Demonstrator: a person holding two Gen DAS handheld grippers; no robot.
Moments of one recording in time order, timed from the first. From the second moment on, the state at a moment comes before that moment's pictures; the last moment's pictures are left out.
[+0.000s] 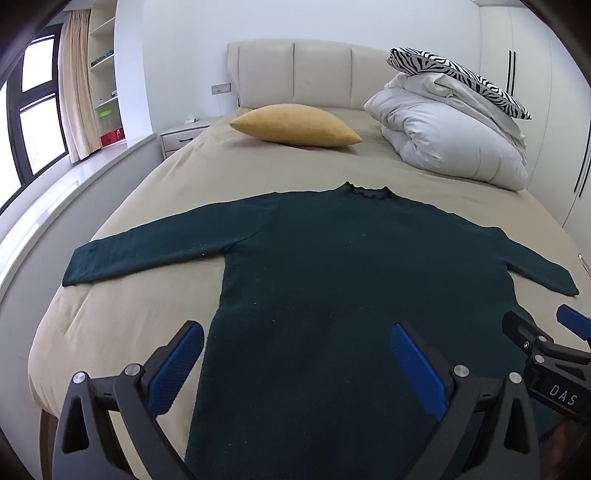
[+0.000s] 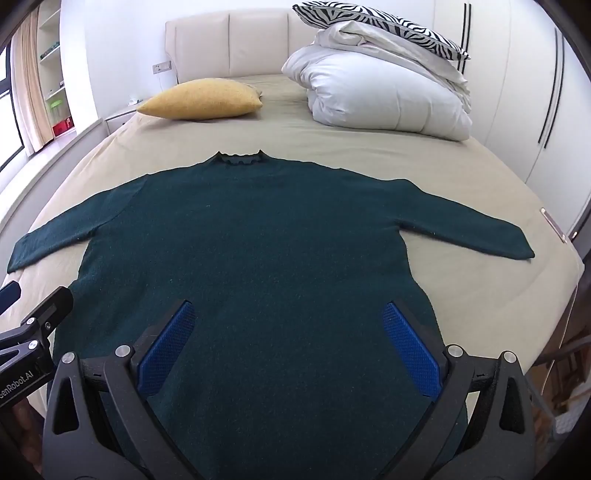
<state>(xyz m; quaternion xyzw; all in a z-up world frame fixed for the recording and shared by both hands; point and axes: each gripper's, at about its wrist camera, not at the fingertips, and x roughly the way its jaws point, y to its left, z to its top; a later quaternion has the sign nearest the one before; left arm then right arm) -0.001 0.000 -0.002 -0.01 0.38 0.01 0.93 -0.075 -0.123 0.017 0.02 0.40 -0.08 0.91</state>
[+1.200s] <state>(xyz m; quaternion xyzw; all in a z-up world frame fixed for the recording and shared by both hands) -0.006 0.000 -0.001 -0.01 0.37 0.01 0.93 -0.070 -0.123 0.010 0.02 0.41 -0.07 0.91</state>
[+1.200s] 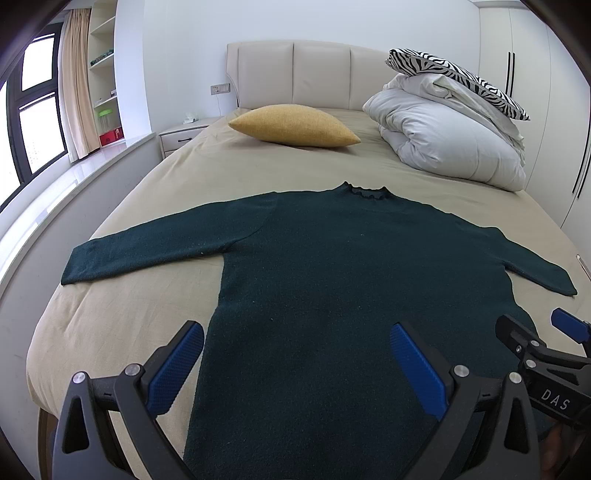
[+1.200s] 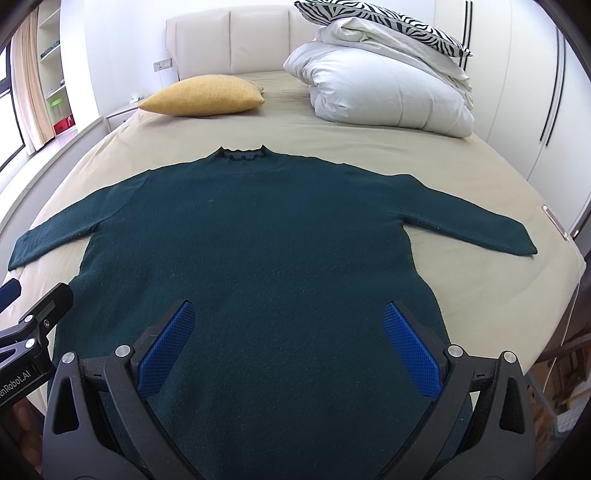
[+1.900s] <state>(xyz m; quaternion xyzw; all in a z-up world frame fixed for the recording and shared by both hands) -0.005 0.000 -0.001 -0.01 0.37 0.01 0.93 -0.070 -0.121 0.009 0.02 0.41 -0.07 0.91</state>
